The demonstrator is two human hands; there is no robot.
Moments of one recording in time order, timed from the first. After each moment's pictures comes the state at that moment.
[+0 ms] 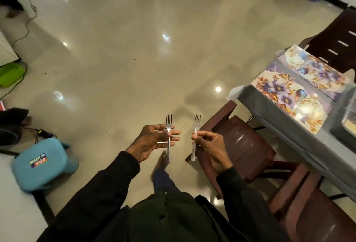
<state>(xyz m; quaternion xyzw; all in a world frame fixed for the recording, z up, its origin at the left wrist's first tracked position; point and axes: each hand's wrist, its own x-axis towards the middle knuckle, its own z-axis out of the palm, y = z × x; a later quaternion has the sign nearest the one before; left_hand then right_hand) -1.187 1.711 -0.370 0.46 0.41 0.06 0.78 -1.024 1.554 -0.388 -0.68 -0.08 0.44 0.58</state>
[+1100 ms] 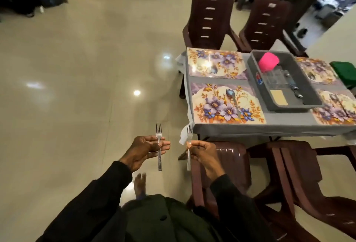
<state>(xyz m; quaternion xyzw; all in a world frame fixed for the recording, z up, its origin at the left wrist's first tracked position) -0.700 1.991 -0.383 0.56 0.22 -0.28 0.75 -0.710 1.753 -0.386 -0.67 0.22 0.17 0.69</state>
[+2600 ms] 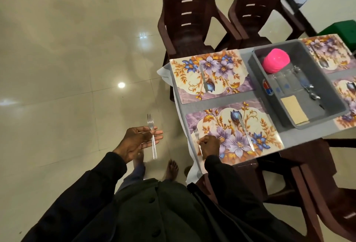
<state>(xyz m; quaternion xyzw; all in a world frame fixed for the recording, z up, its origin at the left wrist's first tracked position) -0.316 2.010 -0.410 0.56 0.23 -0.35 0.71 -0.377 1.720 -0.556 -0.87 0.32 0.12 0.35</state>
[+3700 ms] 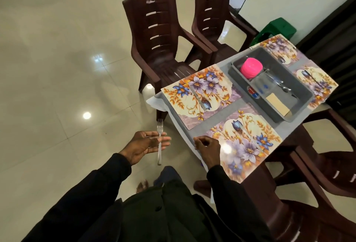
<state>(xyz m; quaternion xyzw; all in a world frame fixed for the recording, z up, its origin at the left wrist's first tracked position) -0.130 2.065 -0.394 0.55 0.04 -0.53 0.65 -0.277 1.840 -0.461 -0.77 0.40 -0.10 0.49</state>
